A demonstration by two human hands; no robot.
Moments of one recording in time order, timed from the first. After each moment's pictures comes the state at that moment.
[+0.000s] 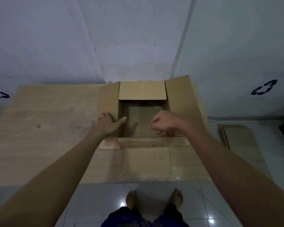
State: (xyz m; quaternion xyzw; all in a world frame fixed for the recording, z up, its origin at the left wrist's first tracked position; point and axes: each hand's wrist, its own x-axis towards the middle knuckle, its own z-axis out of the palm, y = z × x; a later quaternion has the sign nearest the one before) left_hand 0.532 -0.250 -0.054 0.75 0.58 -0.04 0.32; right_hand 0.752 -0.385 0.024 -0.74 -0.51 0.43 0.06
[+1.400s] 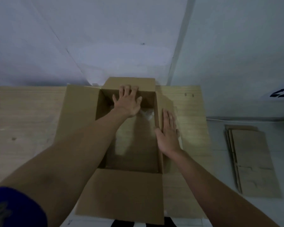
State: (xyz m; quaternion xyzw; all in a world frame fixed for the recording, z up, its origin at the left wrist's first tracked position) left_hand 0.767 -0.153 -0.078 0.84 0.49 -0.08 0.20; right_hand 0.858 -0.341 -0.119 -0.82 -0.40 0.31 0.28
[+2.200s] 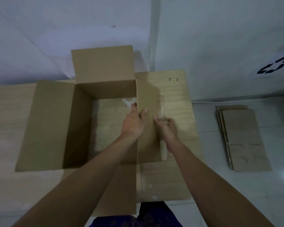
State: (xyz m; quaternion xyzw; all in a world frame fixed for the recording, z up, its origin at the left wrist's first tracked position) left_hand 0.799 -0.287 -0.095 0.73 0.55 0.05 0.40; right_hand 0.901 -0.380 -0.167 -0.77 -0.02 0.46 0.44
